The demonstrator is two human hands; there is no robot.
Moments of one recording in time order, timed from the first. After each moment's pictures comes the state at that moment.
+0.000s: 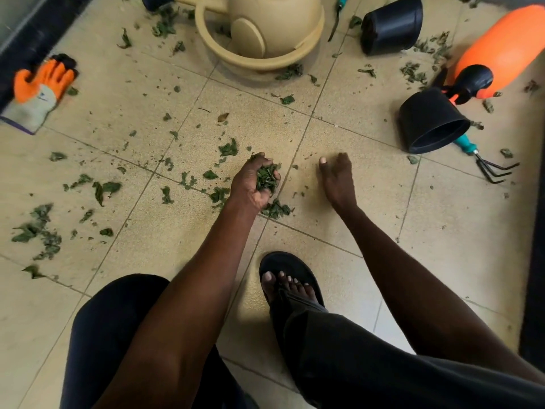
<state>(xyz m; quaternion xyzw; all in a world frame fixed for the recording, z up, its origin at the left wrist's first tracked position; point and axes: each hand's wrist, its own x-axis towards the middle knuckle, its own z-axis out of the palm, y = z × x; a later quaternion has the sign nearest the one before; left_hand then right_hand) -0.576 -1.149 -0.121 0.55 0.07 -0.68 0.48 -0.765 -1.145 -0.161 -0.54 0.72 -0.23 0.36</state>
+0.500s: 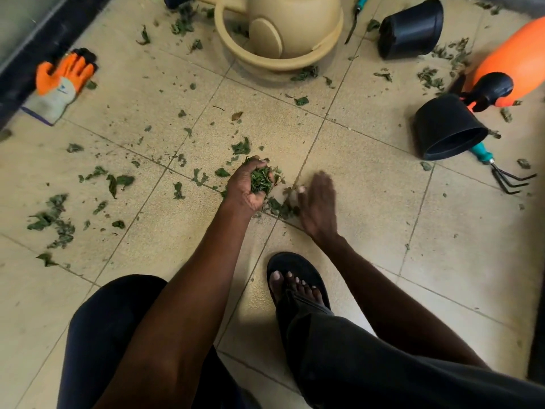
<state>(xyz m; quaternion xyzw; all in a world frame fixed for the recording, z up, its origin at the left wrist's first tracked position) -0.541 -1.141 -0.131 0.55 0.11 -0.67 0.49 -0.717 -1.093 -0.191 -0.68 0.66 -0.13 0.28</state>
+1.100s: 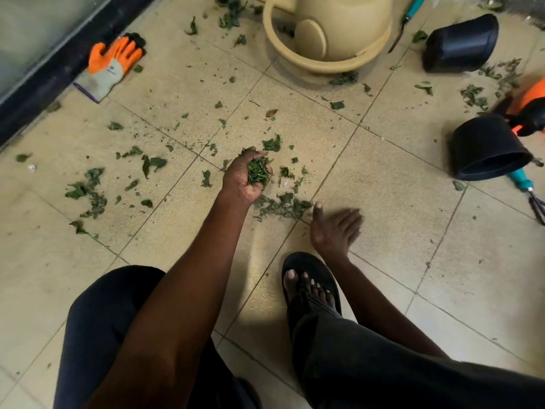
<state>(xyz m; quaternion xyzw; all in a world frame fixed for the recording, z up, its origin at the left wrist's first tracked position) -0.491 -1.129 -0.110 0.50 0.12 -0.64 0.57 -0.683 -1.059 -0.163 -0.51 0.77 0.01 0.39</state>
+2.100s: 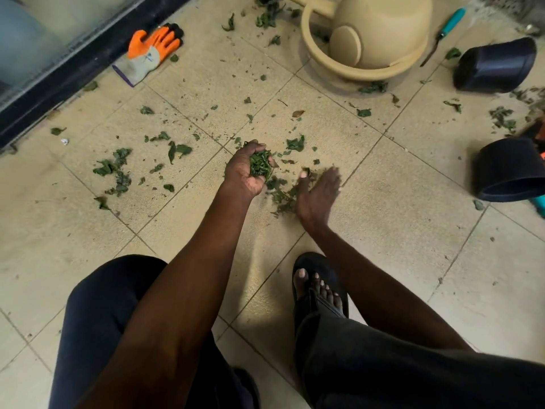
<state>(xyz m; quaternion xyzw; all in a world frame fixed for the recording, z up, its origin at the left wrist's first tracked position) -0.457 -1.112 -0.095 0.48 0.15 -0.60 0.62 -0.608 -1.103 -0.180 -0.61 0.68 -0.17 0.36</state>
